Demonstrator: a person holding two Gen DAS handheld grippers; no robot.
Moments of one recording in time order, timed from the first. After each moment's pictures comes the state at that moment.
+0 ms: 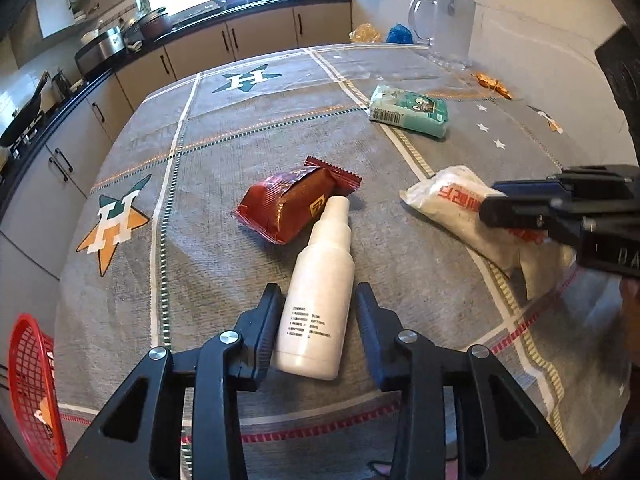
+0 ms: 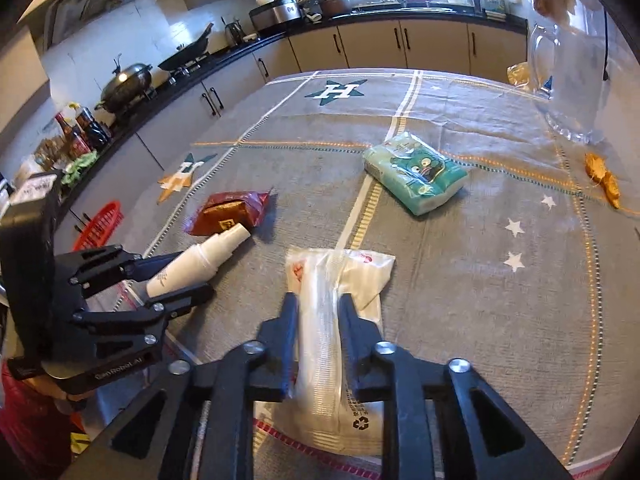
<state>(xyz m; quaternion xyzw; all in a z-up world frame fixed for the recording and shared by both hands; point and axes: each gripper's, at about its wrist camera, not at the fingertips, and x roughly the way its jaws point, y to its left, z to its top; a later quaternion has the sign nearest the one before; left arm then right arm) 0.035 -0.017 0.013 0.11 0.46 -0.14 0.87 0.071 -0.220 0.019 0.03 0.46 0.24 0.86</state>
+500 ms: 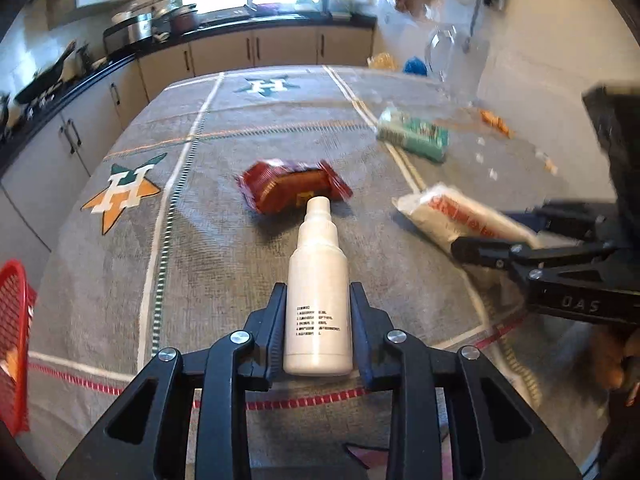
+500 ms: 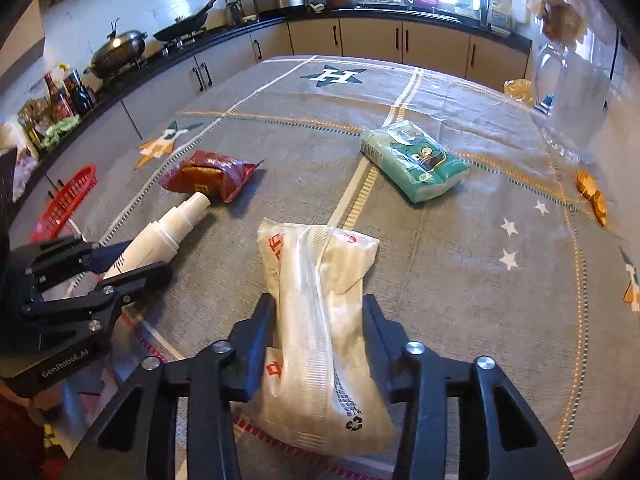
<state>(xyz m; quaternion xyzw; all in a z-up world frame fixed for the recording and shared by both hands) 0.010 0.001 0.015 0.03 0.42 -0.13 0.90 0.068 -0.209 0.006 -0.03 0.46 0.22 0.86</state>
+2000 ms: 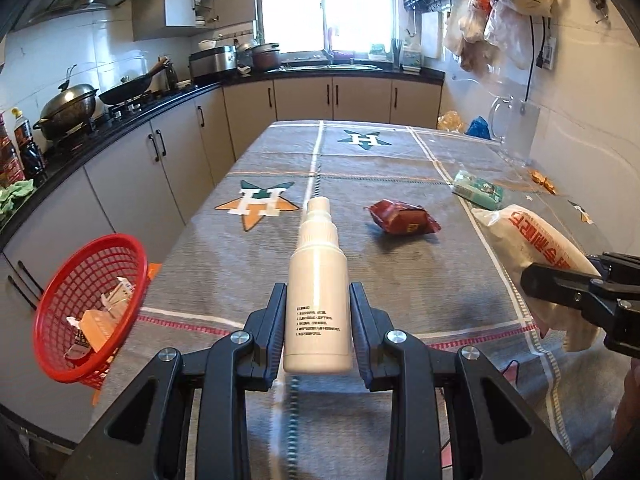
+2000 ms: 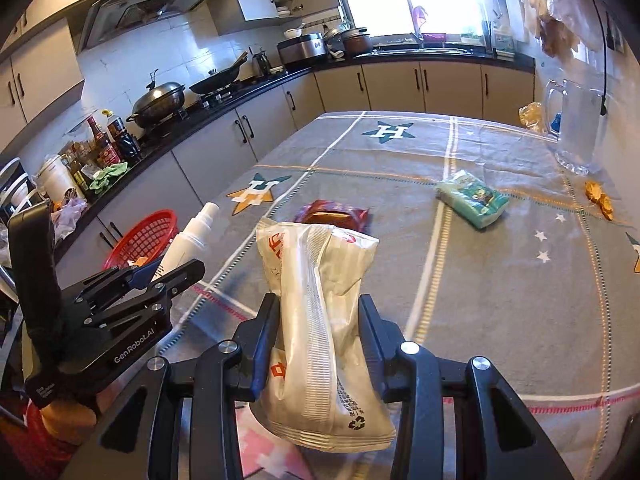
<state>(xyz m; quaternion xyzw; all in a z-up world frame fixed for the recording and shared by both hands) -0.053 0.062 0.054 0.02 0.34 0.00 0.94 -0.013 -0.163 0.062 0.04 0.39 0.26 0.88</state>
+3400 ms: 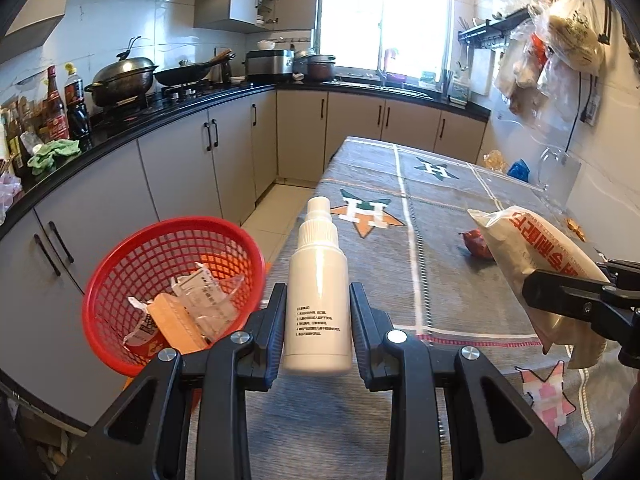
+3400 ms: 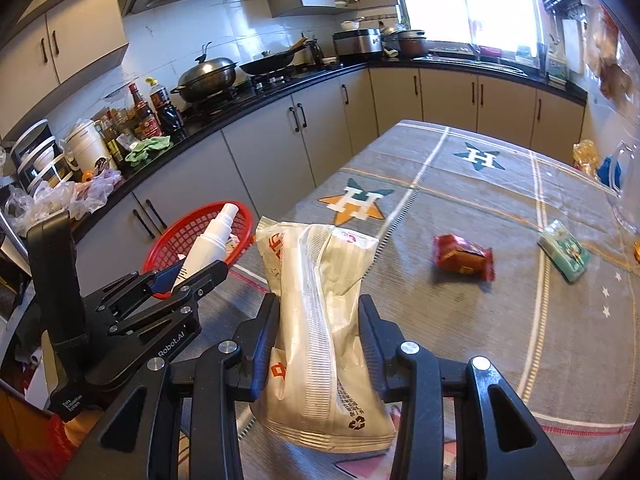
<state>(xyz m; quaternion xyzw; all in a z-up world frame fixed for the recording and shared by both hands) -0.084 0.168 0.066 -0.05 0.31 0.06 0.95 -0.022 -0.046 0.093 -0.01 0.38 0.32 0.87</state>
